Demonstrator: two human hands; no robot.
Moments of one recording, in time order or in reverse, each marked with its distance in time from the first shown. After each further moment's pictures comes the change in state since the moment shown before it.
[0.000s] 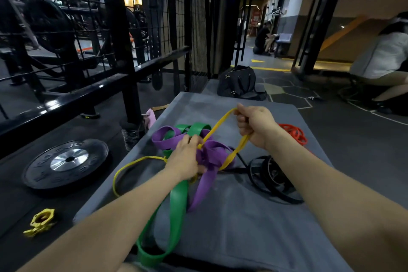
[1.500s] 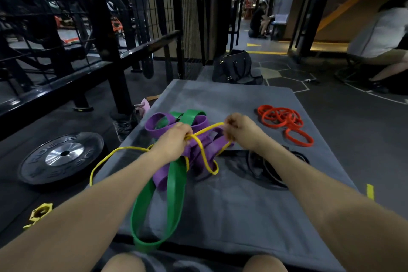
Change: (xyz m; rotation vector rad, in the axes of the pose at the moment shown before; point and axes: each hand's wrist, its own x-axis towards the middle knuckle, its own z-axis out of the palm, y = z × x) left_hand 0.022 -0.016 -0.004 0.008 0.007 0.167; right_hand 0.004 0.060 -0.022 -0.732 -0.118 -0.236
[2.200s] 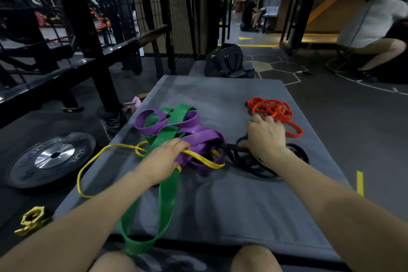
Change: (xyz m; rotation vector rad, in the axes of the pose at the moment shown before) left_hand -0.037 -0.002 0.027 0.198 -0.150 0.147; right_hand -0.040 0.034 -0.031 -1.170 0.149 0.153
